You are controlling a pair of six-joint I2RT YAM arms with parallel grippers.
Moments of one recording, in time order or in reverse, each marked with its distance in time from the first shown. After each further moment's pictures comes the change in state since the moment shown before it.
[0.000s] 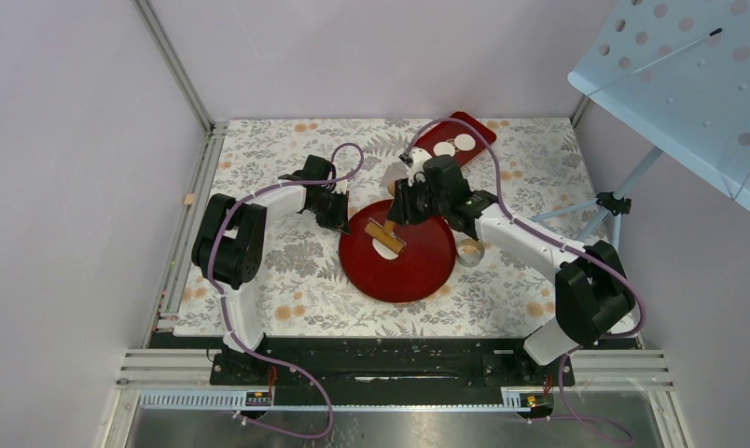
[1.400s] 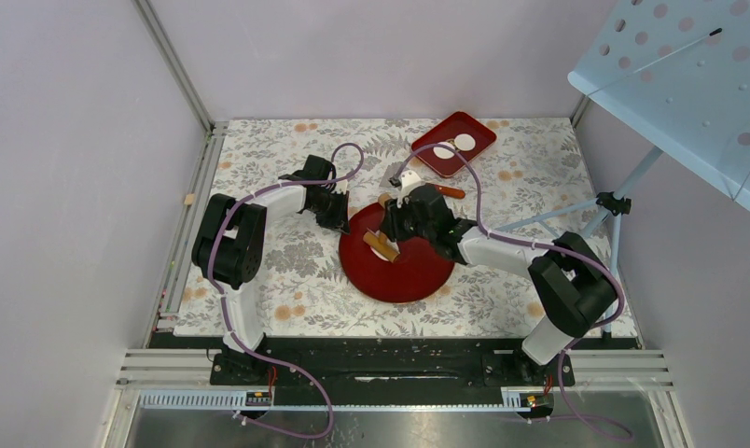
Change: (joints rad) left arm 0.000 0.000 0.000 0.000 0.001 0.000; right arm 0.105 0.092 -0.219 0.373 0.200 -0.025
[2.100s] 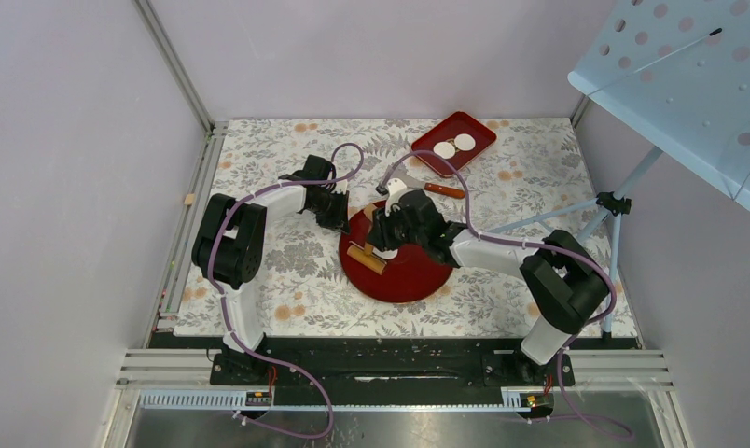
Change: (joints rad) left arm 0.000 0.000 0.000 0.000 0.000 0.000; right arm 0.055 0.039 0.008 0.035 -0.095 0.033
